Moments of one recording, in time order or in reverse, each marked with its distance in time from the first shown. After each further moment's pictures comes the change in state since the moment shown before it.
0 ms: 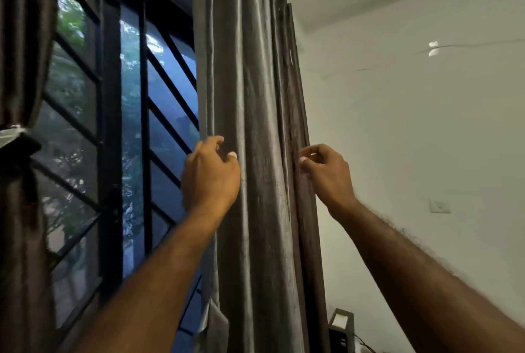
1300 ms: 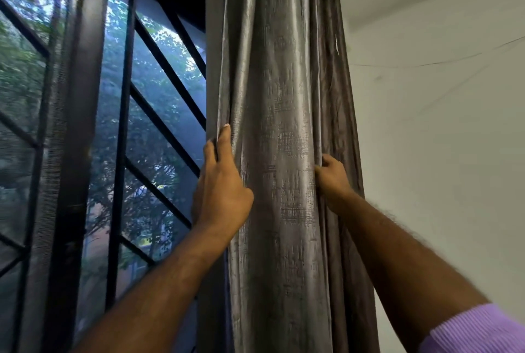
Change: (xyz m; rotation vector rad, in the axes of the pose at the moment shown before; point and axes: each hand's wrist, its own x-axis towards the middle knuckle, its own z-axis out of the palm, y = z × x) left_hand 0.097 -0.099 0.147 0.222 -0.029 0.097; right_hand 0.222 0.169 0.155 0.235 -0.183 0.166
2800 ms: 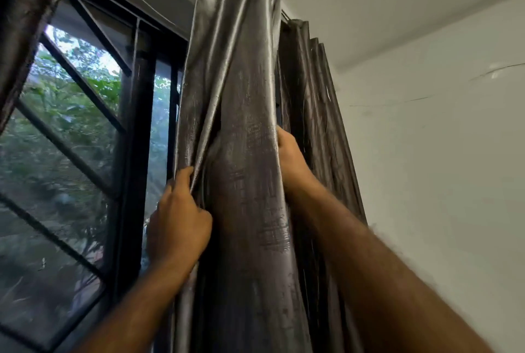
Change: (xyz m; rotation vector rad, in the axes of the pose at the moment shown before) left_hand -0.017 -0.018 -0.150 0.099 0.176 -0.034; right_hand -0.167 -0.216 0.060 0.188 -0.319 -0.496
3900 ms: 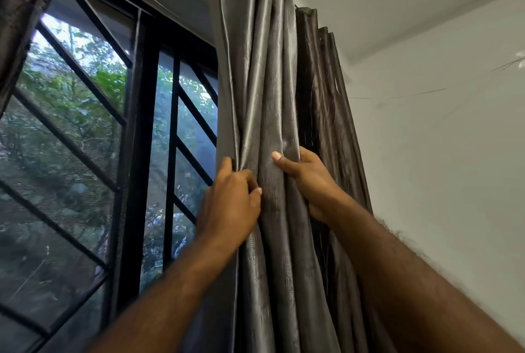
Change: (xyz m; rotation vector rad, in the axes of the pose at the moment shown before) left_hand -0.009 0.059 0.036 0.054 -0.150 0.213; right_hand -0.012 0.052 -0.048 0.253 -0.022 0.230
